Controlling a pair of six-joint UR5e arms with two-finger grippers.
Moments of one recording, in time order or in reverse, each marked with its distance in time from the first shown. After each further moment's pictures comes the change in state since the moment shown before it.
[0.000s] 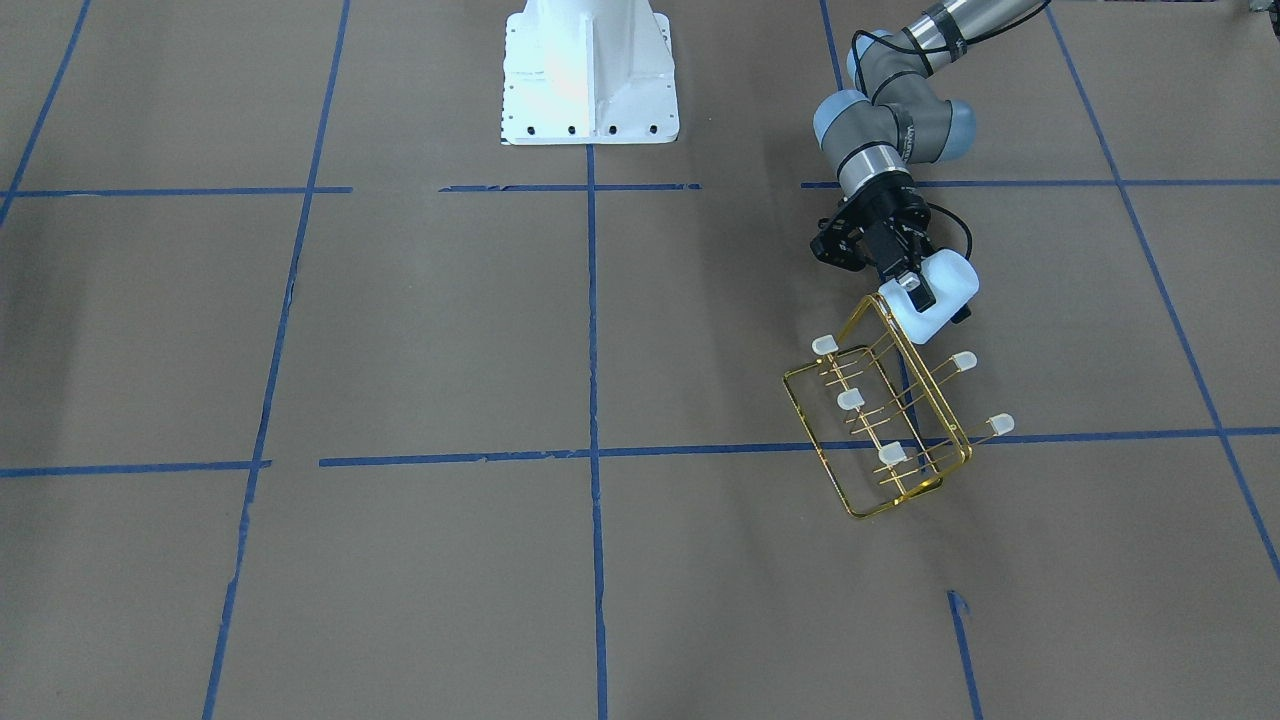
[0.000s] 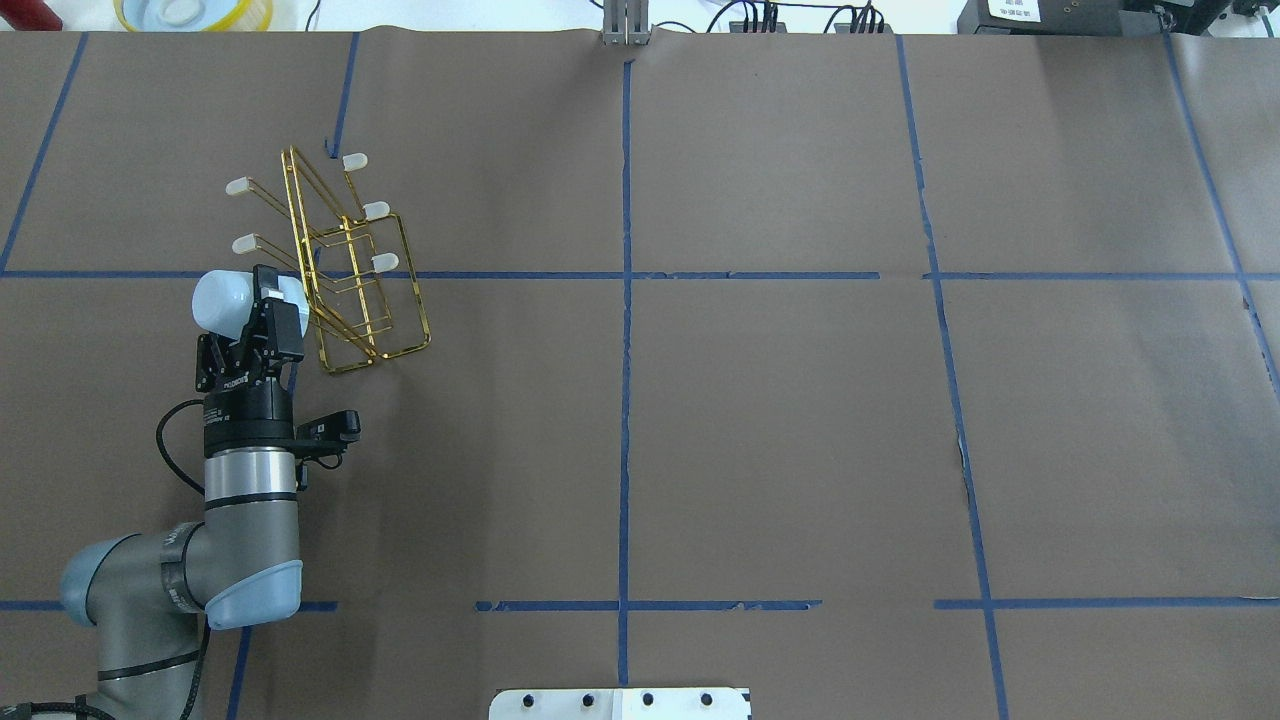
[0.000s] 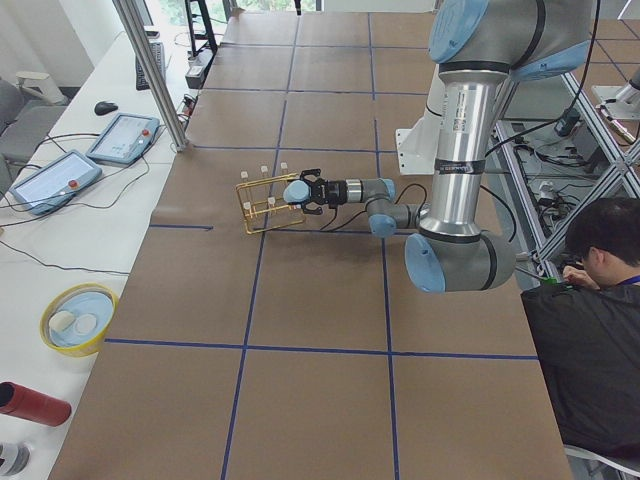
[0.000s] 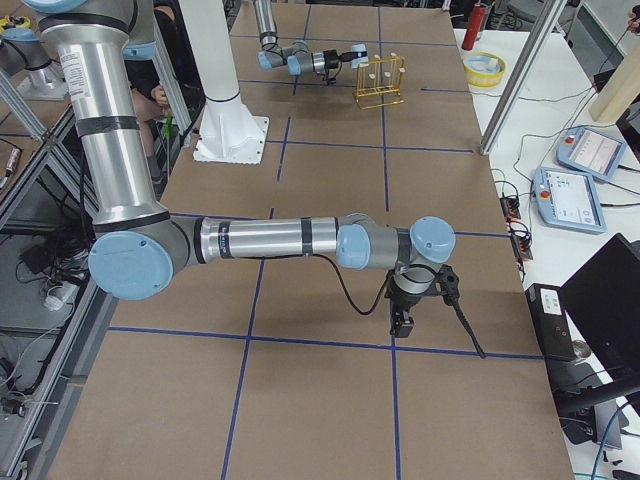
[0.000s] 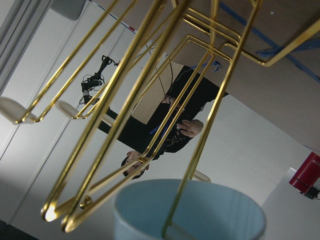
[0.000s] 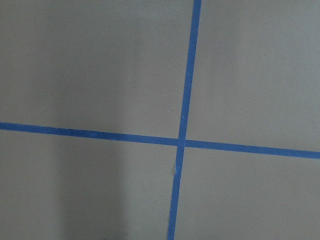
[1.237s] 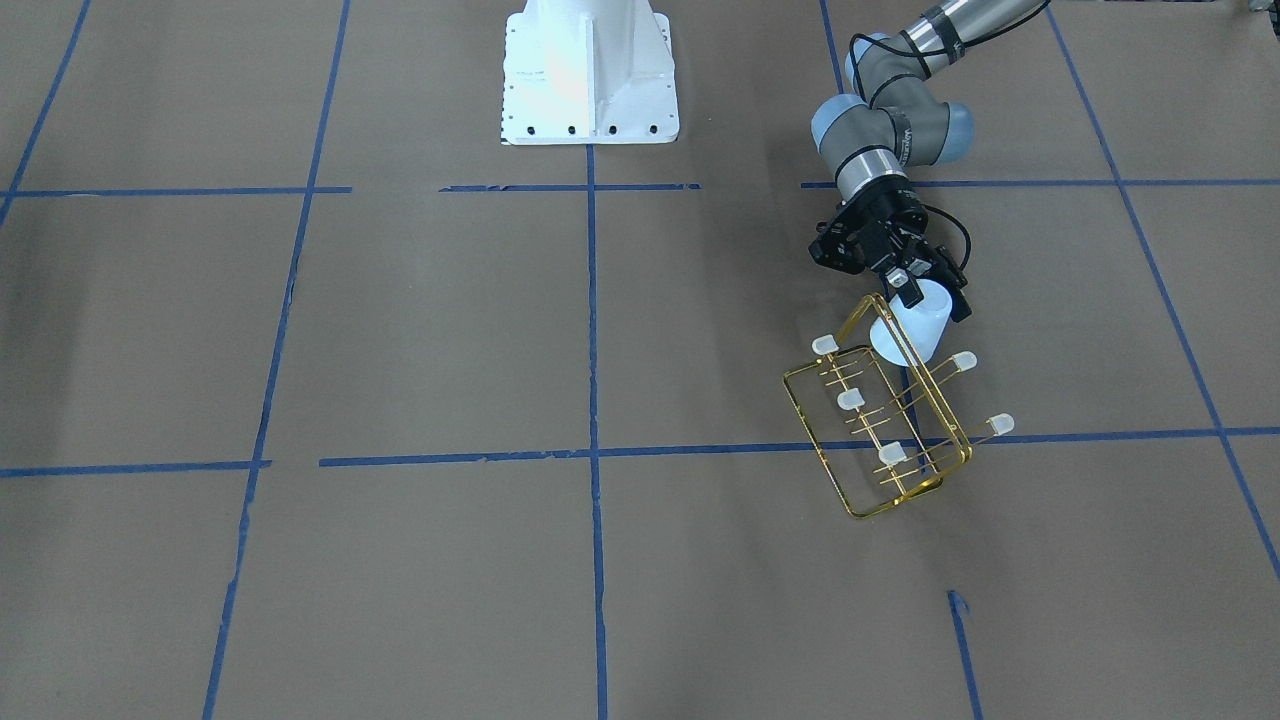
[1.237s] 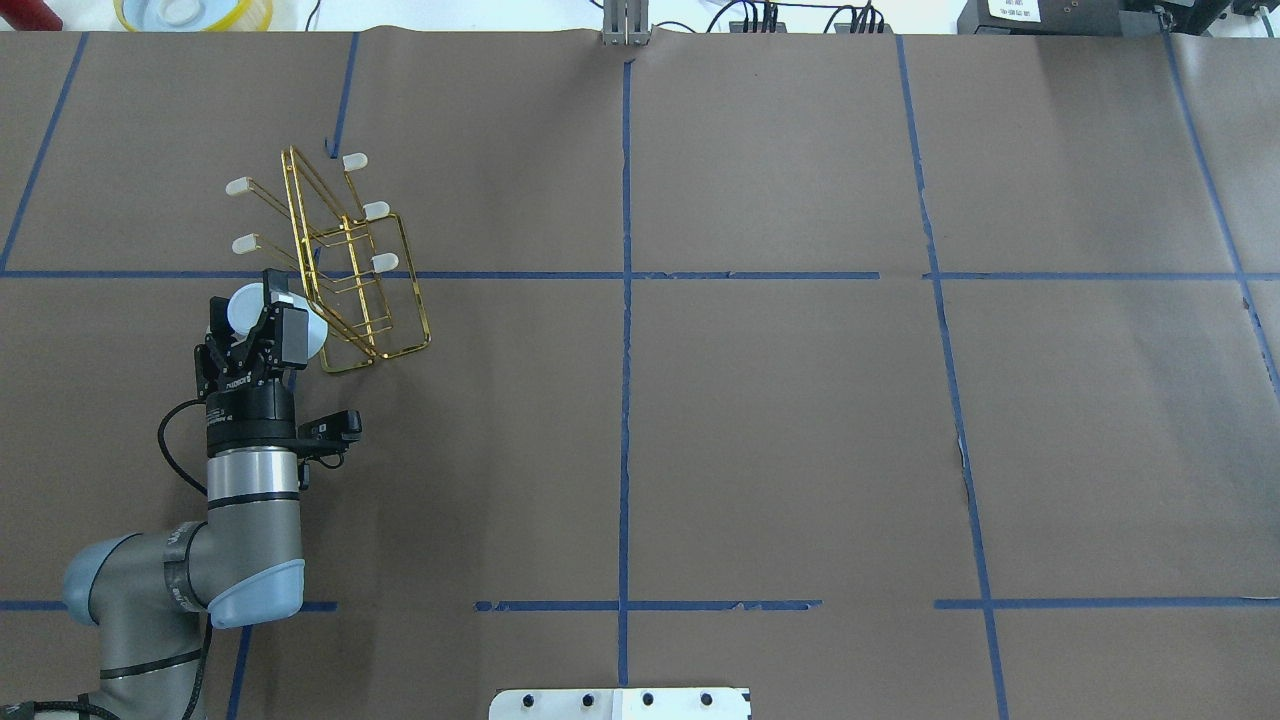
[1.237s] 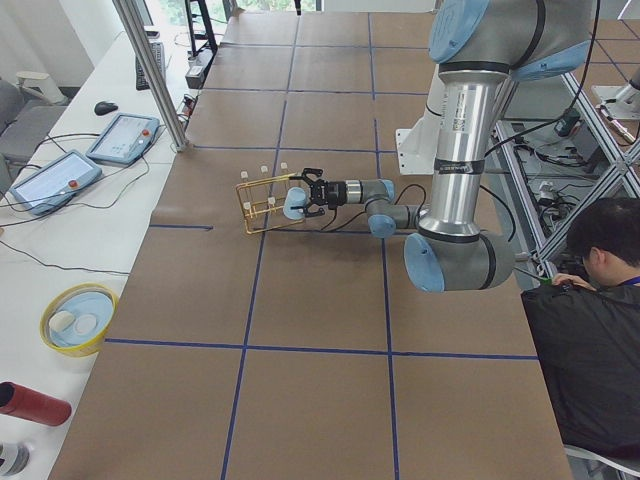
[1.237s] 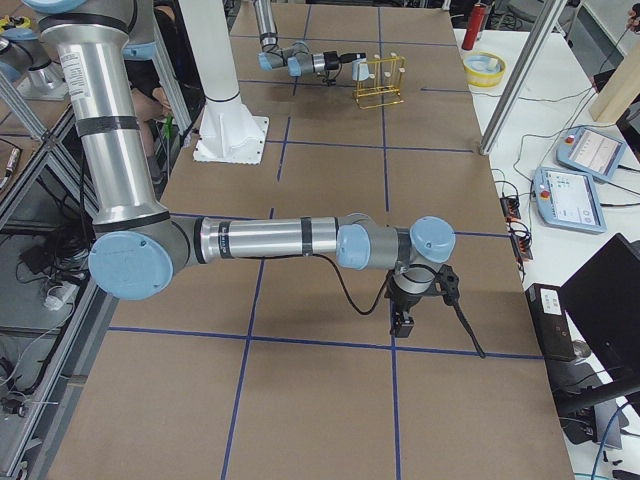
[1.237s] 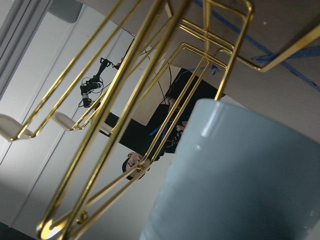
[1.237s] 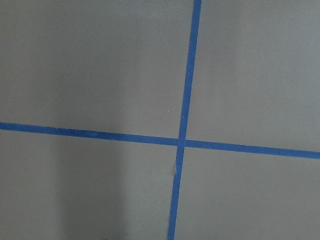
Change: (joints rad) left arm -0.001 0.002 -0.002 0.005 0.003 -0.007; right arm 0.000 0.000 0.000 0.000 0.000 0.000
